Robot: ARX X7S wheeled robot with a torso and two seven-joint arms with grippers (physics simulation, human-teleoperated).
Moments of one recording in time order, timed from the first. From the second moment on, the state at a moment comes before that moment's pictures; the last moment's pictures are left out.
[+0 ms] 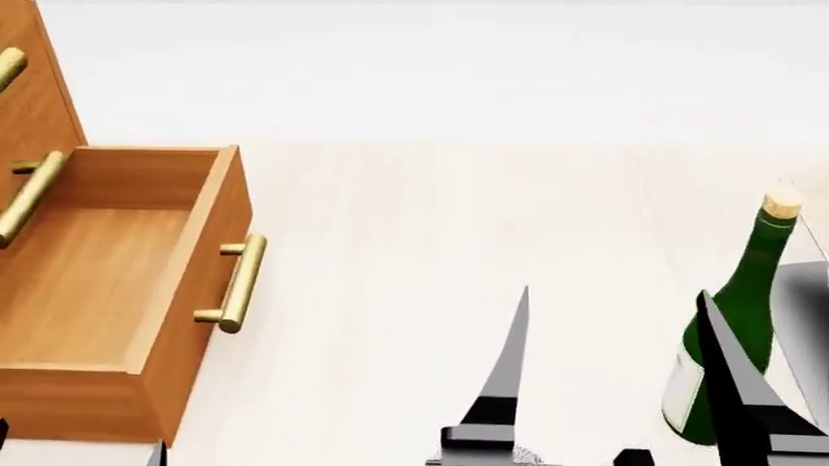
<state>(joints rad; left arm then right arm) 0.00 -0.66 0.51 0.96 -0.54 -0.48 -0.83 0.08 0.31 -0.14 -0.98 0.26 0.61 0.40</state>
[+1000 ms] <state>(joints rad) -0.01 -0.68 0.53 0.97 -0.55 -0.44 -0.82 0.07 0.33 -0.14 -0.96 0.30 0.56 0.42</state>
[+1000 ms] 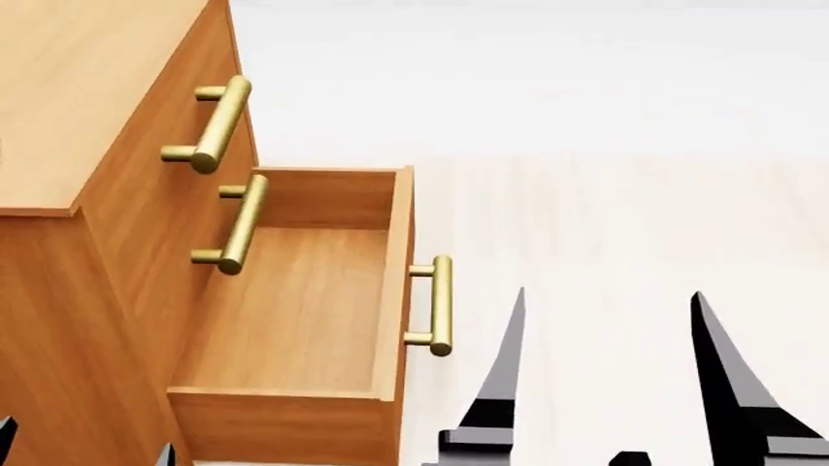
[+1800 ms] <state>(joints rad) -0.01 -0.69 0.55 0.95 -0.54 -0.42 -0.82 0.07 0.36 -0.15 -0.95 0.34 0.53 0.45</state>
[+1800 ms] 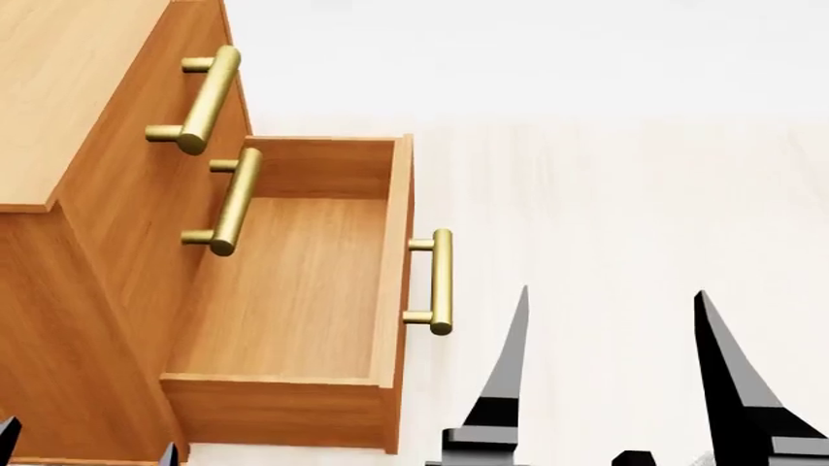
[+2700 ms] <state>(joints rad) 0.01 -0.71 0.53 0.94 -0.55 -0.36 -0.83 0.25 0.34 -0.27 -0.83 0.36 0.63 0.47</state>
